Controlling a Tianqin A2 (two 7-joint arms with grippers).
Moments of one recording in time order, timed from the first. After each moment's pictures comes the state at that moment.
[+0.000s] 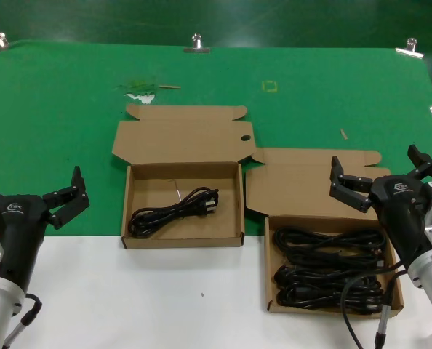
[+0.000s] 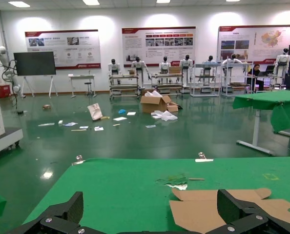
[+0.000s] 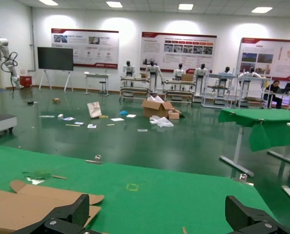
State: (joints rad) left arm 0.00 -0.30 1.60 -1.60 -1.80 0.00 0.00; right arm 0.04 0.29 -1.64 1.55 1.81 -0.02 -0.02
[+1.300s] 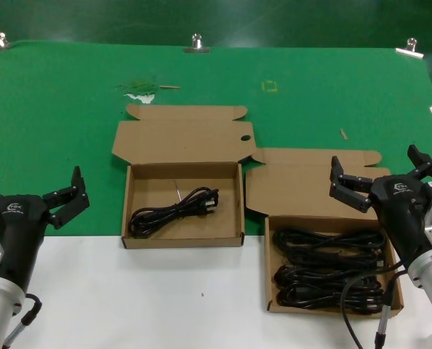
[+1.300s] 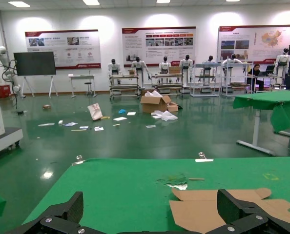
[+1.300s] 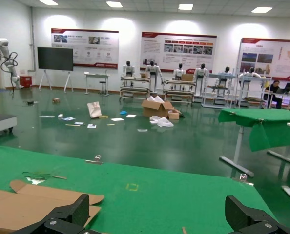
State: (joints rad) left arm 0.00 -0.30 1.60 -1.60 -1.80 0.00 0.00; right arm 0.04 0.29 -1.64 1.55 1.81 -0.02 -0.02
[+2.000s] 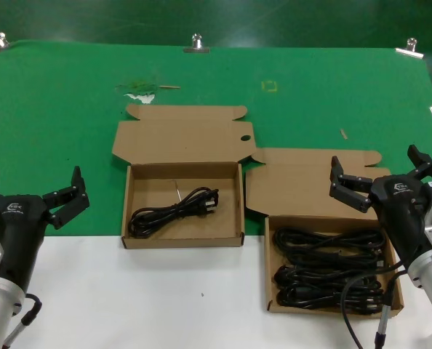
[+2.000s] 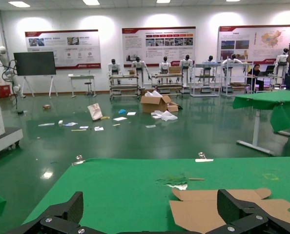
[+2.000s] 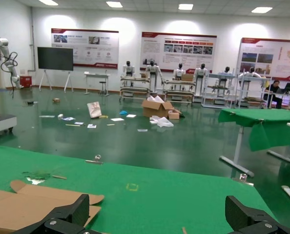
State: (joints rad) left arm 0.00 -0.30 1.60 -1.60 -1.80 0.00 0.00; right arm 0.04 0.29 -1.64 1.55 1.81 -0.02 -0.02
